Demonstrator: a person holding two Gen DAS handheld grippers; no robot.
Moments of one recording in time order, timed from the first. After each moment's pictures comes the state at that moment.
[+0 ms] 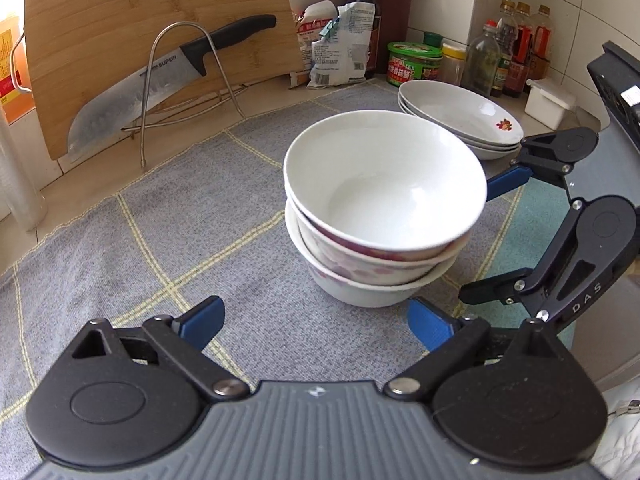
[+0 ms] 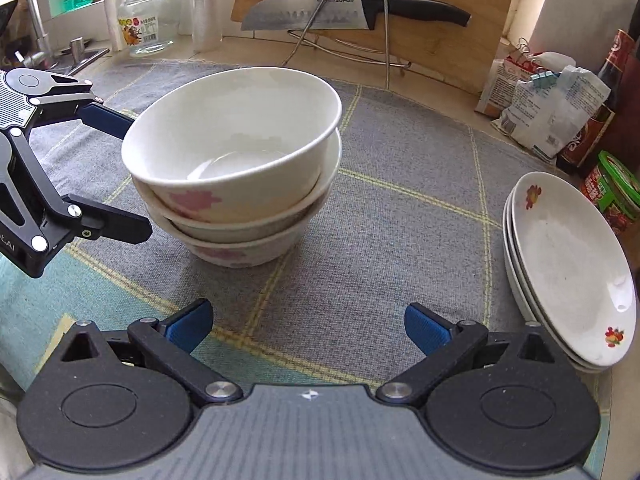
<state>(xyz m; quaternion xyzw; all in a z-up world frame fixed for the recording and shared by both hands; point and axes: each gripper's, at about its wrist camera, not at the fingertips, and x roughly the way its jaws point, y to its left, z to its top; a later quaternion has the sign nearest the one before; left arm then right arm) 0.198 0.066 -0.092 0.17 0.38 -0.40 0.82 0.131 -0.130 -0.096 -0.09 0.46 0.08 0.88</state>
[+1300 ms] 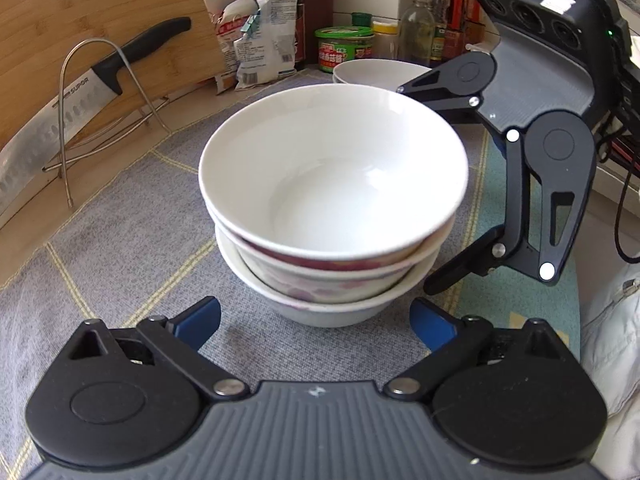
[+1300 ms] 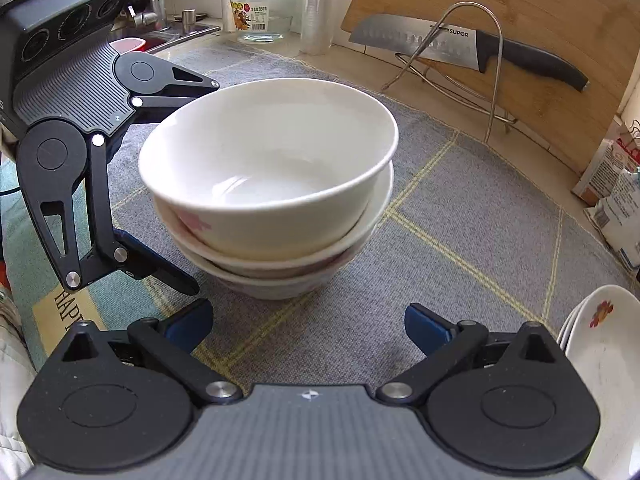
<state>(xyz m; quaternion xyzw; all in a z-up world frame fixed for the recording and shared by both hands) 0.204 0.041 -0.108 0.23 0.33 -0.50 0.76 0.170 -0.137 -0.099 -0.17 0.43 0.25 0.85</state>
